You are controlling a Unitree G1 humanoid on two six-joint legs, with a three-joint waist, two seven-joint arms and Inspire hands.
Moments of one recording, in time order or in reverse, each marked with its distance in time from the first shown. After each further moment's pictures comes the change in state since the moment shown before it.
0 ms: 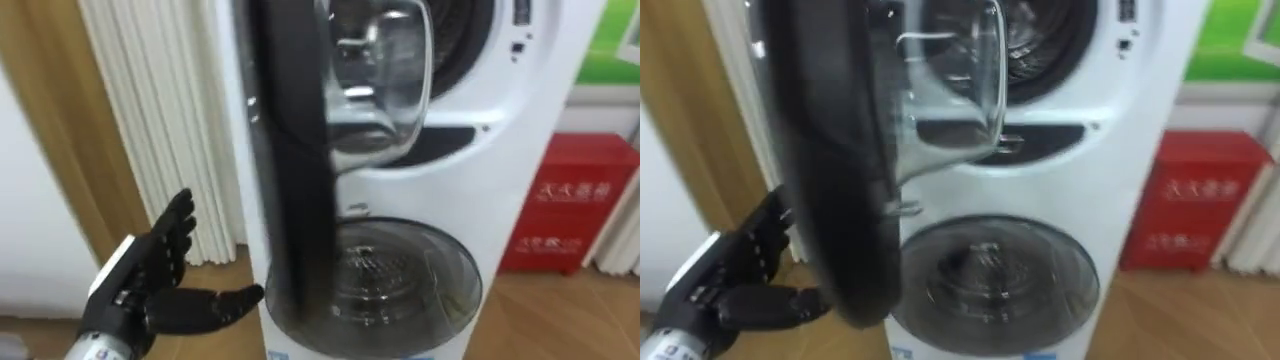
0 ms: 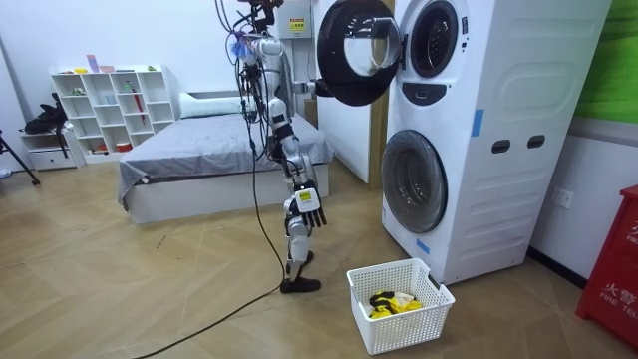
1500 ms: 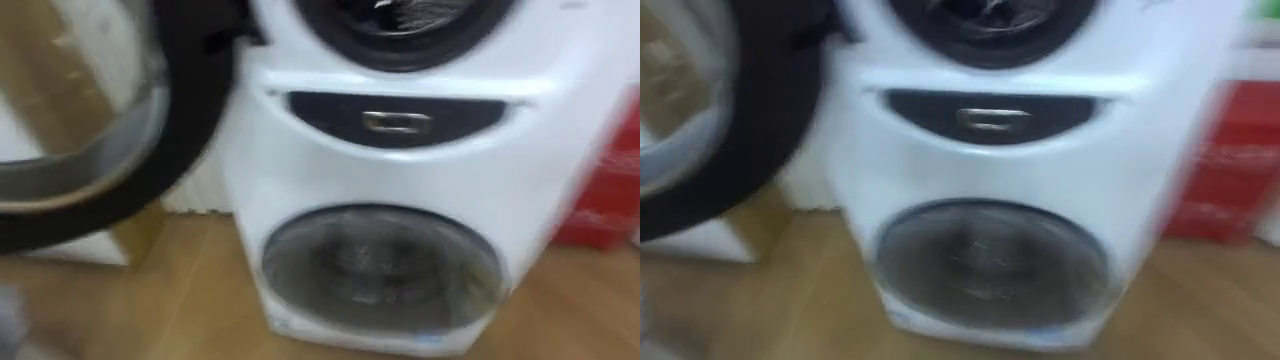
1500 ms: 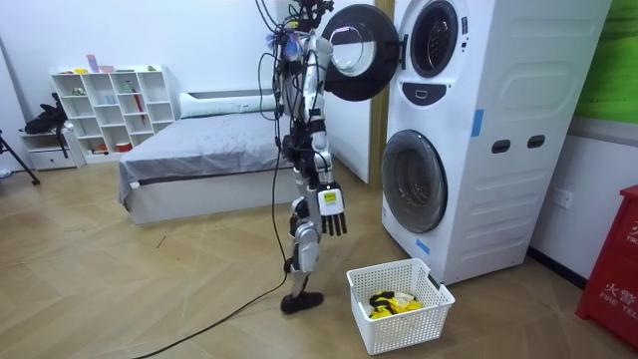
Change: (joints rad) left arm -0.272 0.270 0.377 0.413 0.194 -0.082 0.698; right arm 0.059 0.007 -0.310 0.044 -0.167 -0.115 0.032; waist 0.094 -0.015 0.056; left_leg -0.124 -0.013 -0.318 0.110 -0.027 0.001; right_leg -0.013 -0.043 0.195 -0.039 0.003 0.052
